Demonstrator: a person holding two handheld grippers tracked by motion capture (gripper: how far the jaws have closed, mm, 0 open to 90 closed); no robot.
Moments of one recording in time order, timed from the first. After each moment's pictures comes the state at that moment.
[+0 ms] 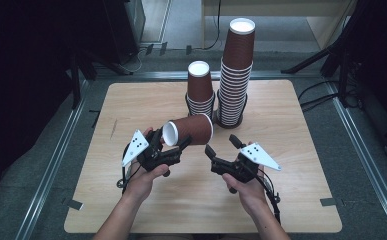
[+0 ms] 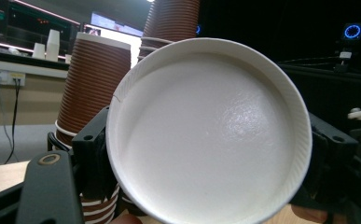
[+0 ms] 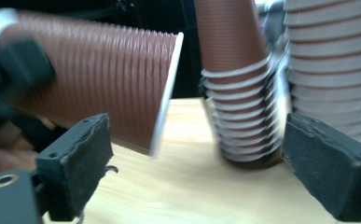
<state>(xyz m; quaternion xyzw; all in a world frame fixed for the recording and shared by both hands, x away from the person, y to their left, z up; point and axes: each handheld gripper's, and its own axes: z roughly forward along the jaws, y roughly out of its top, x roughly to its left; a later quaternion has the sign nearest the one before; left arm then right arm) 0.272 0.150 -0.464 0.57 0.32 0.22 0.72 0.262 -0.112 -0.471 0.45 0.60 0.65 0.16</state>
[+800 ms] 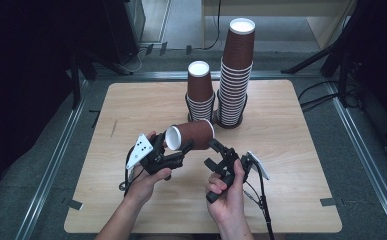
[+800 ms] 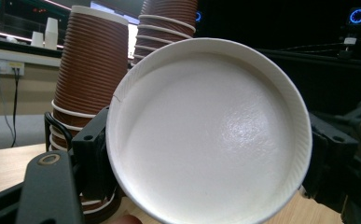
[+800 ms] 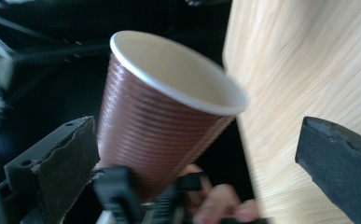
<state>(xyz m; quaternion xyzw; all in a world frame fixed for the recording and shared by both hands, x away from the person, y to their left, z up) 0.270 0.145 -0.478 0.59 0.32 0.22 0.71 0.263 -0.098 -0.503 0.66 0.22 0.62 -0.35</state>
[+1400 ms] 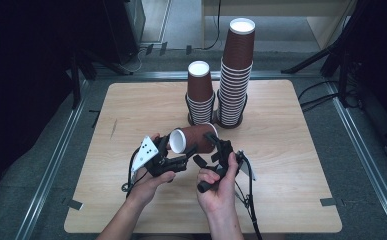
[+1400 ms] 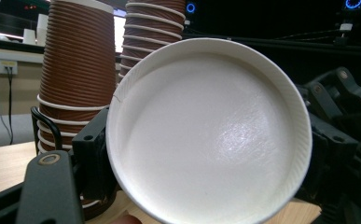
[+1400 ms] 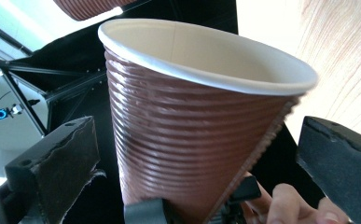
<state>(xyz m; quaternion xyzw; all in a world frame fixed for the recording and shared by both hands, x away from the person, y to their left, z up) 0.267 0.137 -0.482 0.60 0.31 0.22 0.70 0.274 -0.075 -0.499 0.68 0.14 0.59 -0.41</state>
